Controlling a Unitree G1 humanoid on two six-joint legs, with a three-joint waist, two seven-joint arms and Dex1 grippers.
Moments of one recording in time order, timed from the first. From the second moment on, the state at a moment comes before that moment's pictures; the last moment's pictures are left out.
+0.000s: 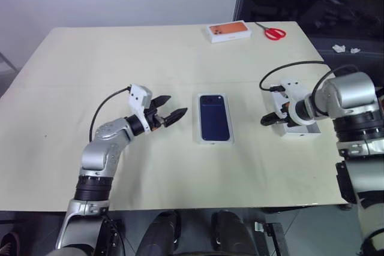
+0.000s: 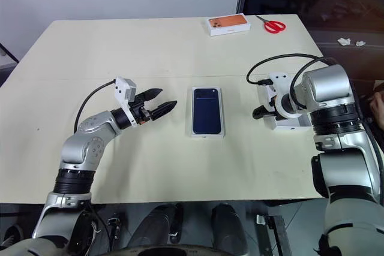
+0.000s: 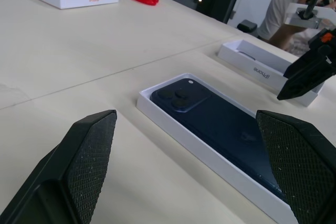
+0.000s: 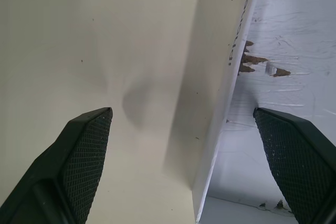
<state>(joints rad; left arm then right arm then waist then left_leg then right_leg) -0.43 0.32 0.05 0.02 -0.44 0.45 -0.76 -0.95 -0.74 0.15 0.32 0.40 1.61 0.42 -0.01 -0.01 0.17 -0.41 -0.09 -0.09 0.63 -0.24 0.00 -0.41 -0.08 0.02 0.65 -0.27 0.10</state>
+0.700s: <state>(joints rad) -0.43 0.32 0.05 0.00 -0.47 0.45 -0.73 -0.92 -0.66 0.01 0.28 0.44 1.61 0.23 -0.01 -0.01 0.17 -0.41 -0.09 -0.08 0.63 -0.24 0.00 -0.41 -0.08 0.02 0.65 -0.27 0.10</state>
